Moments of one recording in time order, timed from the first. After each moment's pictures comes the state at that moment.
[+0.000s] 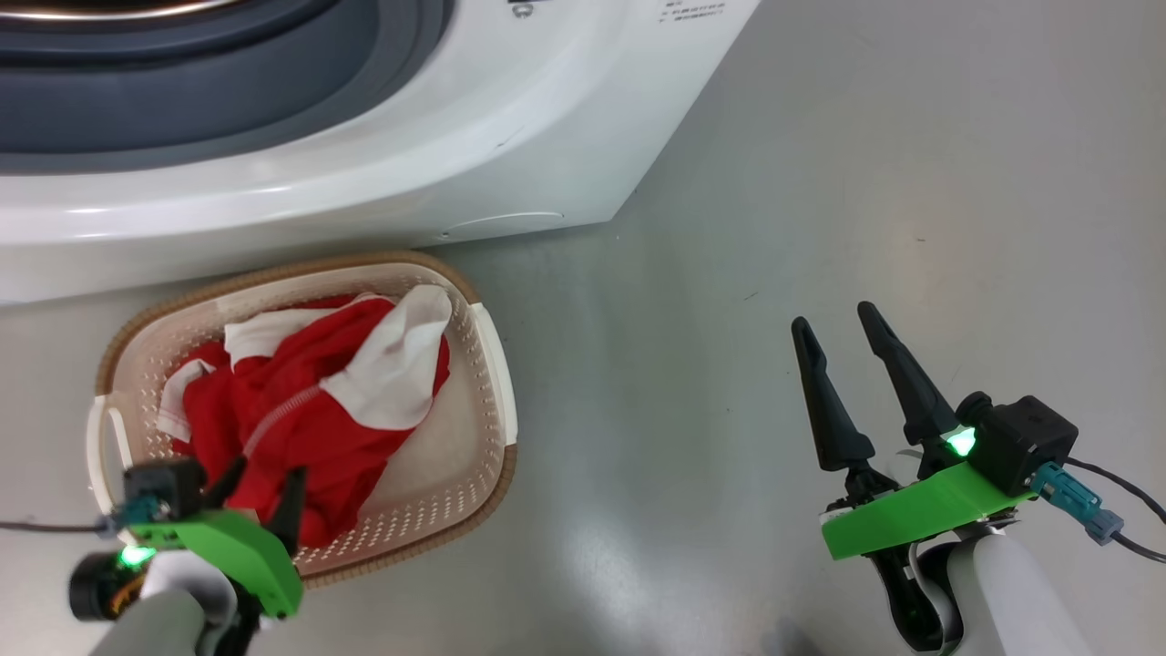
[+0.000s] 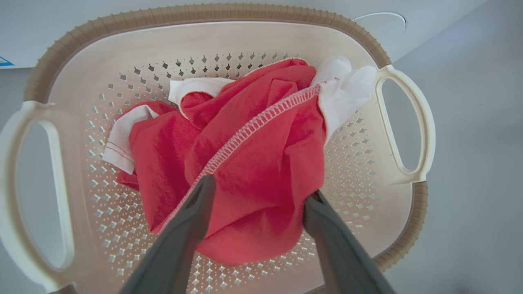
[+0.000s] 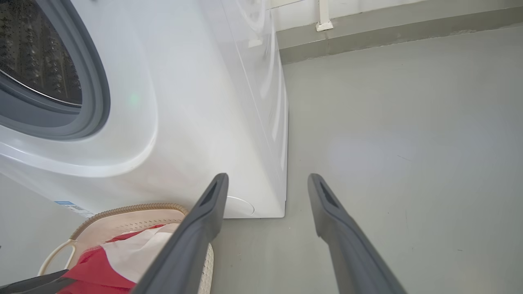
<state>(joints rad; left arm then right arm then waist) -0.57 0.28 -0.69 0.98 -0.82 -0.13 -0.26 -0.25 -0.05 0.11 0.13 0.31 0.13 -0.25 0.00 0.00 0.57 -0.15</state>
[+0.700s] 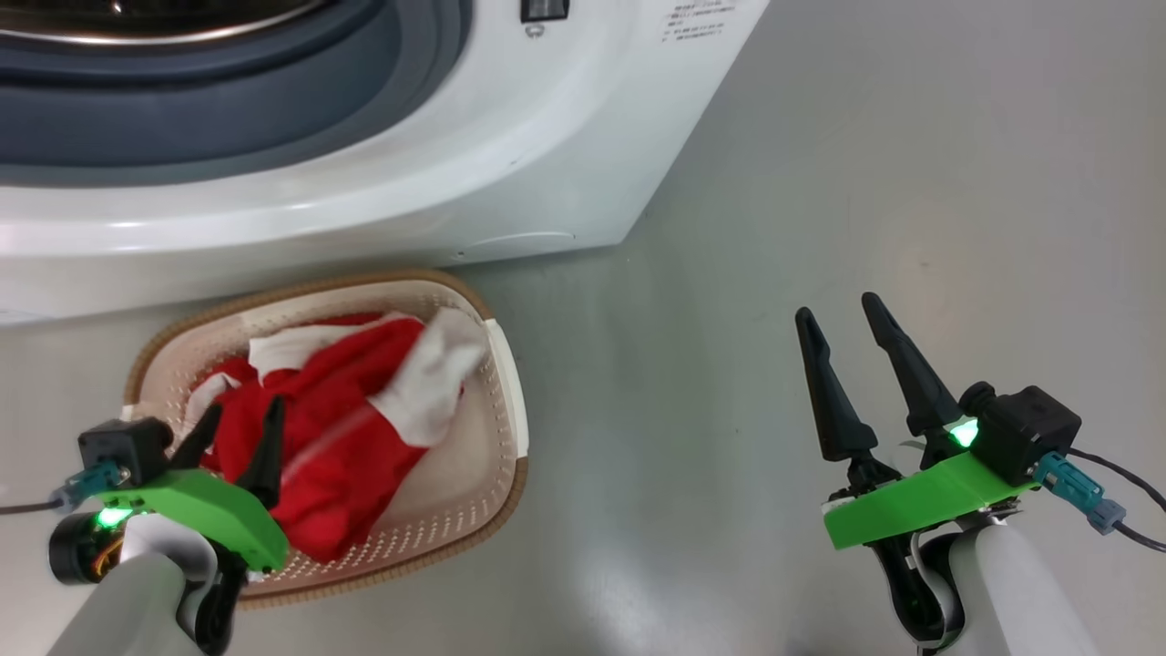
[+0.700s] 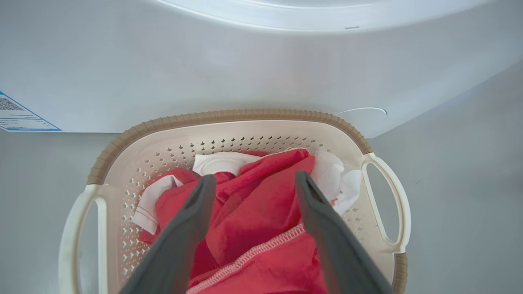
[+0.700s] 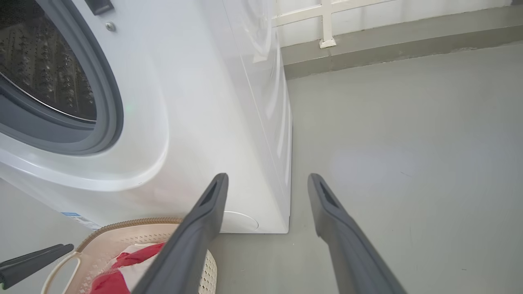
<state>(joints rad) -0.59 0.29 -0.55 0.89 -0.78 -0.13 -0.26 -0.27 -0.05 0.10 0.14 0.31 0.13 -0.25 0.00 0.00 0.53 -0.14</state>
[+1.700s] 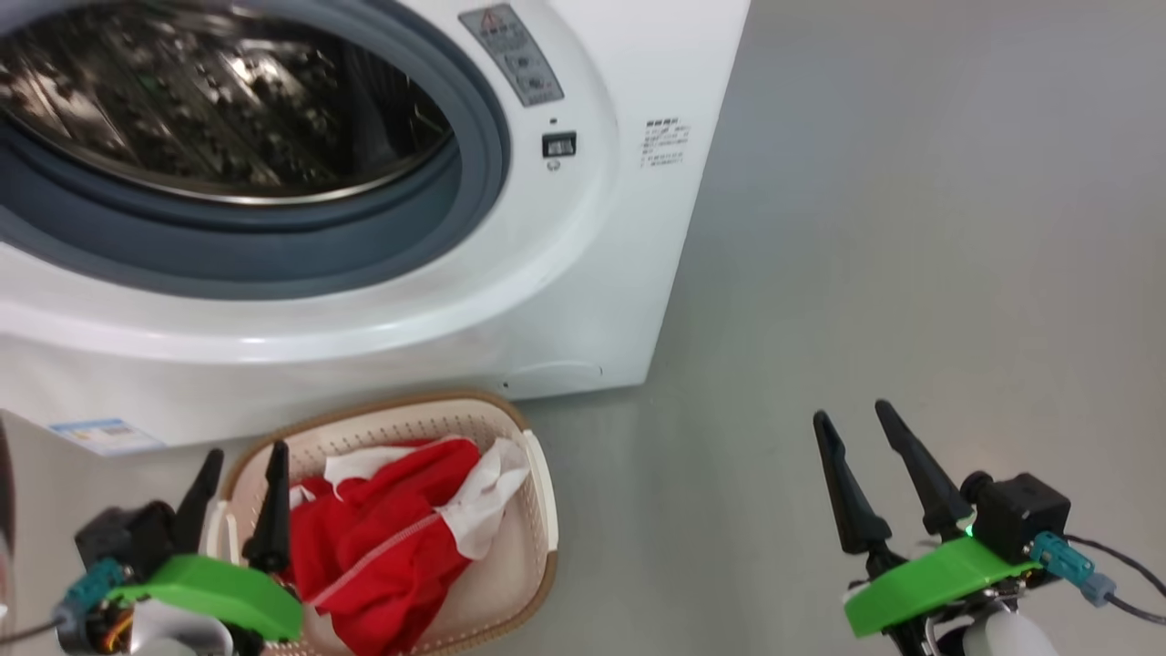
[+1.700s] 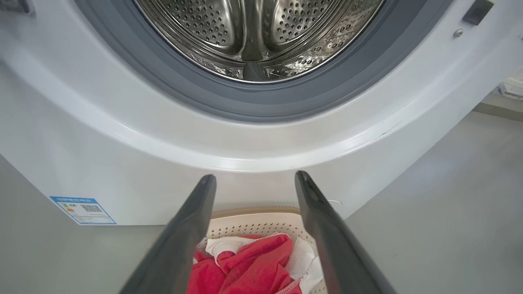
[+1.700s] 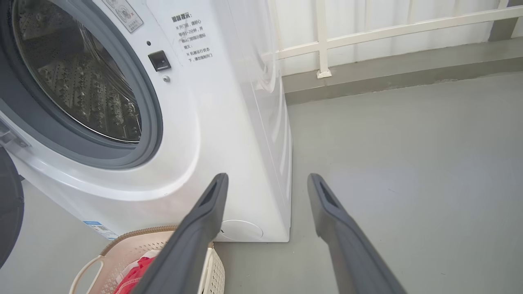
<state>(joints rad) -0.30 0.20 -0.19 0.57 -0.50 -0.13 -0.26 -0.14 -0.07 0.08 0.20 0.30 0.13 -0.25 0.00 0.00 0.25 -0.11</state>
